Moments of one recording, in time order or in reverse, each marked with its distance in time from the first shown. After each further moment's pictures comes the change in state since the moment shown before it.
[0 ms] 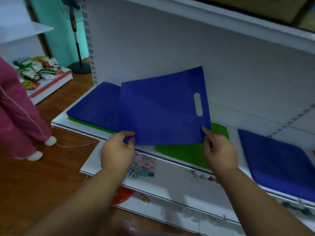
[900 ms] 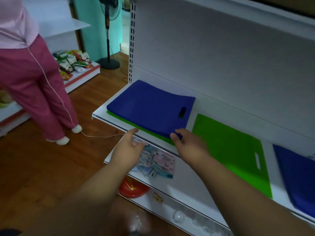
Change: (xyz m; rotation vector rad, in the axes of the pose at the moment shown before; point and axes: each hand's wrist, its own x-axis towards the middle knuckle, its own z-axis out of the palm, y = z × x) left_hand 0.023 -0.063 -0.045 -0.241 -0.290 -0.264; right_hand 0.025 -0.134 0.083 -0.007 -0.618 0.055
